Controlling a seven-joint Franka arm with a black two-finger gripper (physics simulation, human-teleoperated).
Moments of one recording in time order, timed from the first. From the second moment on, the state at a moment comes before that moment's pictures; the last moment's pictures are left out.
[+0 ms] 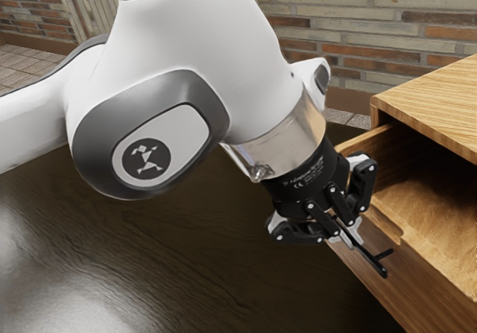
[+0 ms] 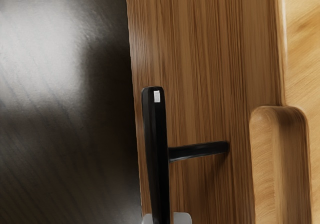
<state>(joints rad) -0.11 -0.19 -0.39 -1.73 -0.10 1.91 -1.52</state>
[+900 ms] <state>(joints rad) -0.15 -0.36 -0.32 -1.90 -0.14 1.93 -1.51</state>
